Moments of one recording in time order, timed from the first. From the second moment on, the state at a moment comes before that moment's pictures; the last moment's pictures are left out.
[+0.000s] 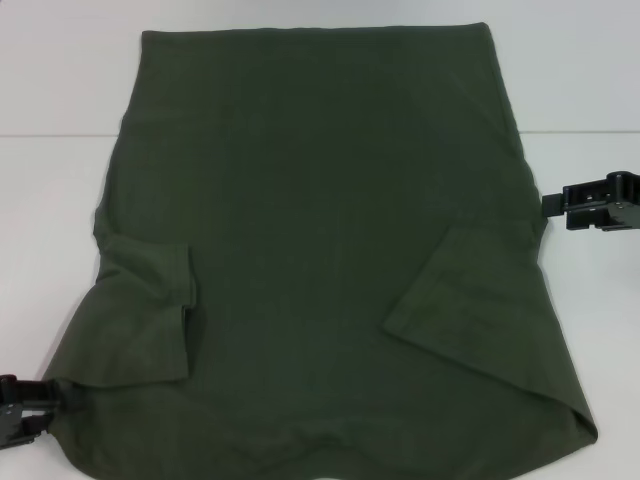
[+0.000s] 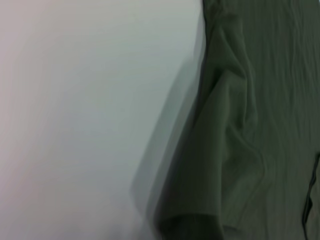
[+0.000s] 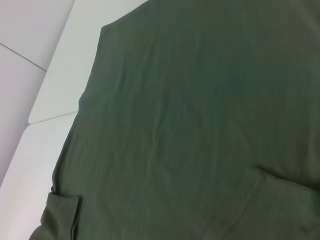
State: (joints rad) left arm -0.34 -2.02 0.36 0.82 2.44 1.66 -2.51; right arm 0.74 1.88 -0.59 -0.66 -2.35 -1.46 2.46
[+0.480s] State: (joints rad) left arm -0.35 -2.01 0.36 0.81 2.43 1.67 -2.48; right arm 0.72 1.86 -0.59 -0.66 -2.35 -1.52 2.40
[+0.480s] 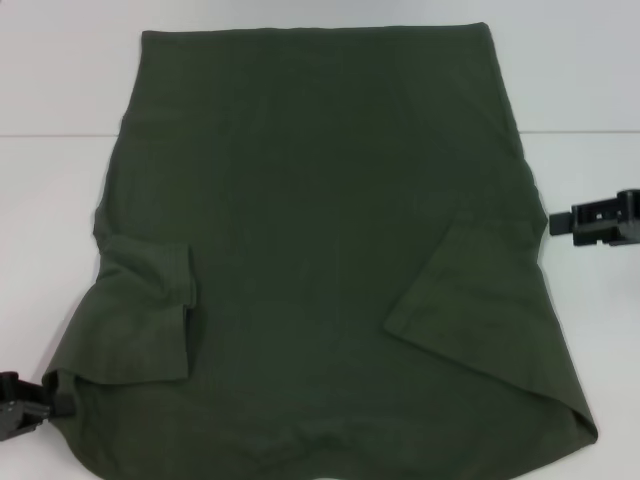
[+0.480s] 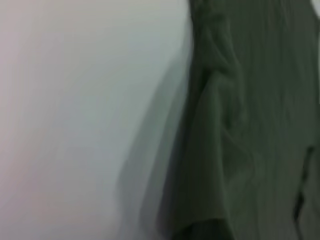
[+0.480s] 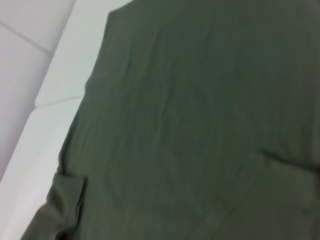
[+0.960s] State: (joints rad) left arm -0.38 -1.98 0.34 0.75 2.30 1.72 -2.40; right arm 0.66 1.81 -0.61 -0.75 -2.48 -1.75 2.37
